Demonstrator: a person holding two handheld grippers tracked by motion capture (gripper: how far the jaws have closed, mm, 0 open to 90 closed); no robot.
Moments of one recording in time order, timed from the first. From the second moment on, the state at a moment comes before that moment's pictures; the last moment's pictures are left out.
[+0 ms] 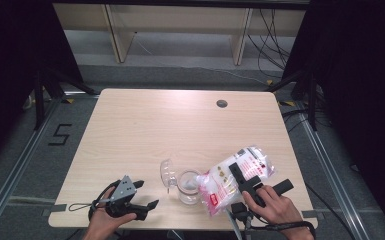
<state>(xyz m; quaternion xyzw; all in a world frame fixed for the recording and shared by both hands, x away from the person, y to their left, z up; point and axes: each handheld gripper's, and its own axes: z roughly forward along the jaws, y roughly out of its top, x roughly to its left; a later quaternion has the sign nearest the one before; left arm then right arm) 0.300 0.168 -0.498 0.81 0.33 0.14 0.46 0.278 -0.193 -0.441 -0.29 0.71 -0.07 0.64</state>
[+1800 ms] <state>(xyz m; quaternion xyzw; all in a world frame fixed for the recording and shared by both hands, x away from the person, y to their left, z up) 0.302 0.171 -0.497 0.82 0.32 0.15 0.45 0.281 -0.197 -0.443 -0.28 0.71 -0.05 0.64</state>
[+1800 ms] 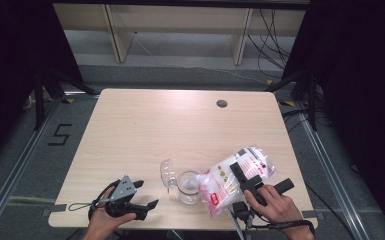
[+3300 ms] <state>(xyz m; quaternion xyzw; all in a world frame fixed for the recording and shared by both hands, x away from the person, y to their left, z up) 0.301 0.170 -0.497 0.82 0.32 0.14 0.46 0.278 -0.196 -0.444 -0.28 0.71 -0.05 0.64</state>
